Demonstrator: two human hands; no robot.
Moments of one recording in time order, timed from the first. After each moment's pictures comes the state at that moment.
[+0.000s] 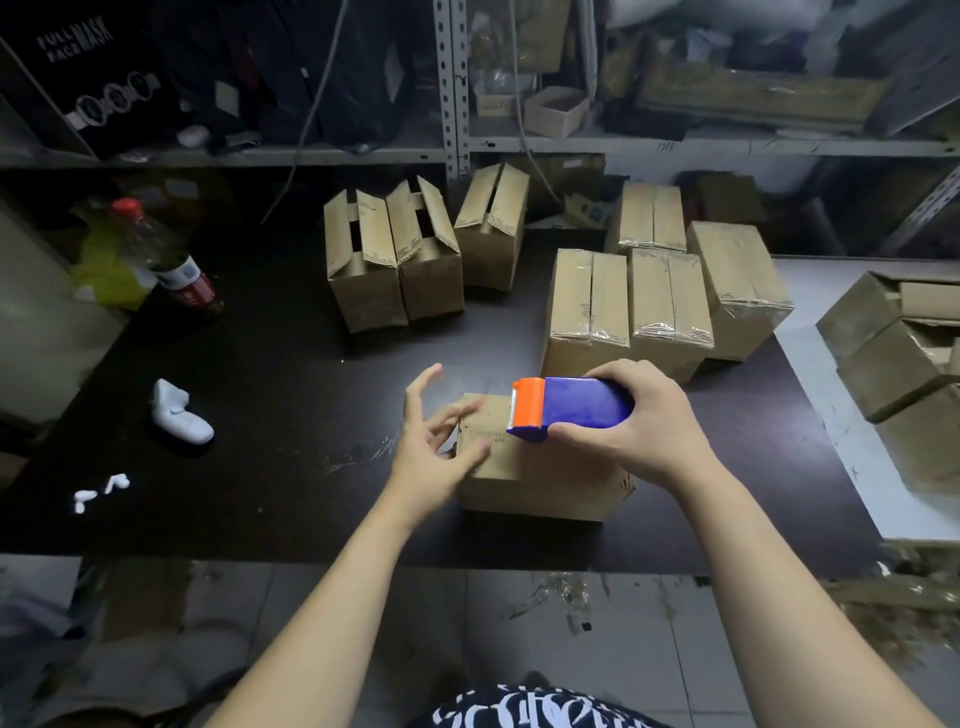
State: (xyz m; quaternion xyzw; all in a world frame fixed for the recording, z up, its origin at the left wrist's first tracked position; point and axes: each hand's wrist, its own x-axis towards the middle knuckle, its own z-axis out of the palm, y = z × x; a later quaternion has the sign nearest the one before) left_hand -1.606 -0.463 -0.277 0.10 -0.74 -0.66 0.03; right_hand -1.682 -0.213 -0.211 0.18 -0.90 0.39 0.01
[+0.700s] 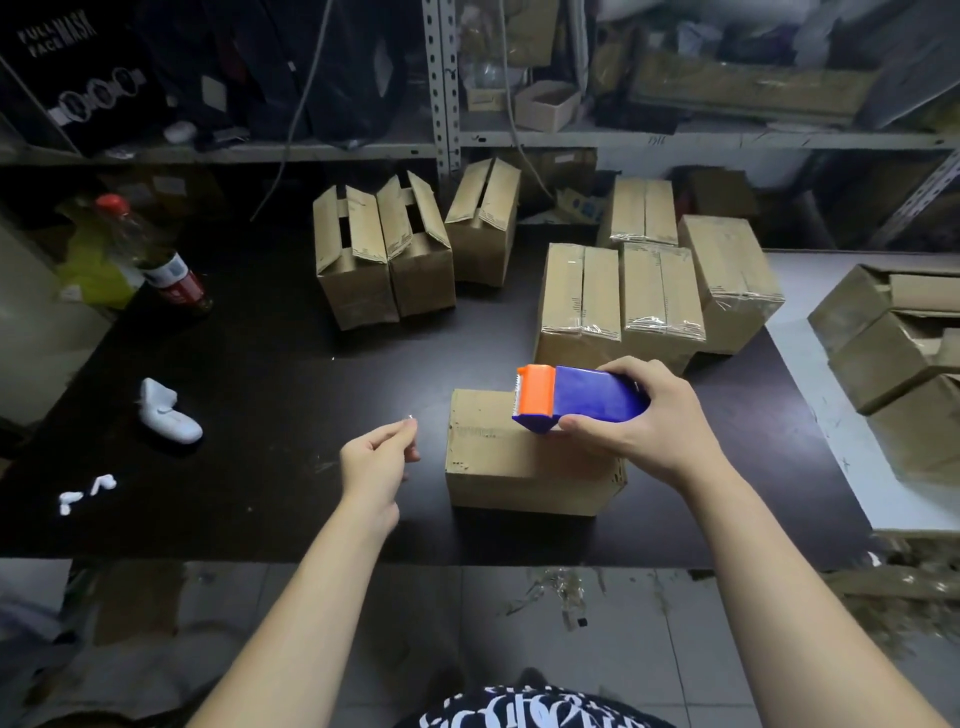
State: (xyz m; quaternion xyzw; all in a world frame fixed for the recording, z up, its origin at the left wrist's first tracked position) left_hand -1.606 -0.475 -0.278 0.43 -0.60 -0.68 0.08; right_hand -1.679 -0.199 -0.213 0.14 -0.89 0.43 -0.01
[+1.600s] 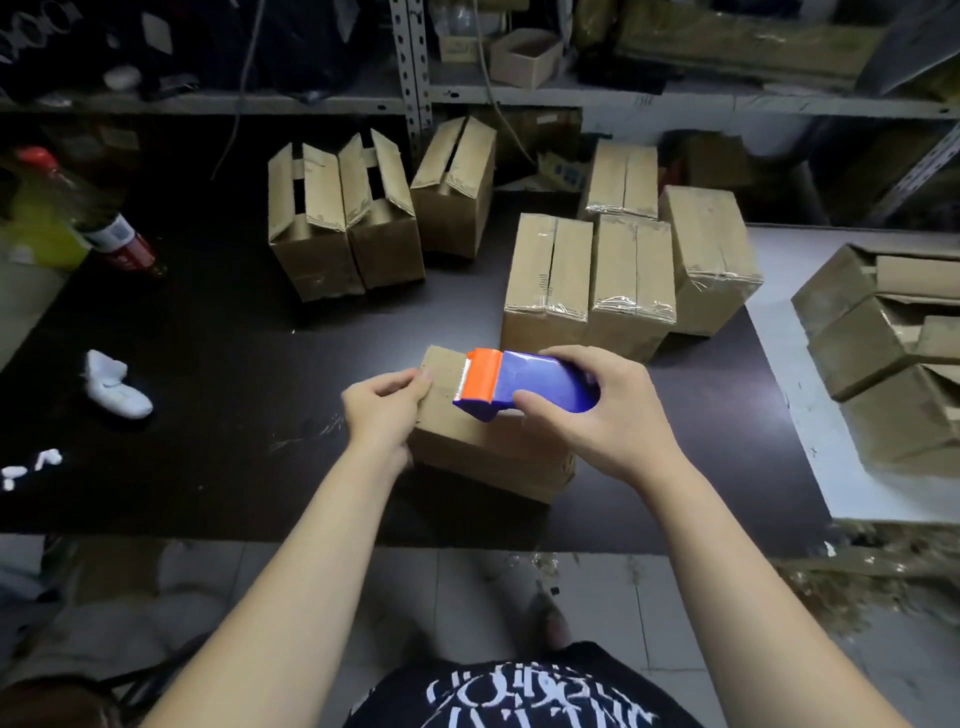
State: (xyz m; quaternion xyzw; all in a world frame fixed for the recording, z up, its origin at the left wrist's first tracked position) left_hand -1.661 -0.418 -0.267 0.44 -0.61 -0.66 0.10; right_hand -1.683 -0.194 -0.209 0.17 -0.88 0.44 -0.01
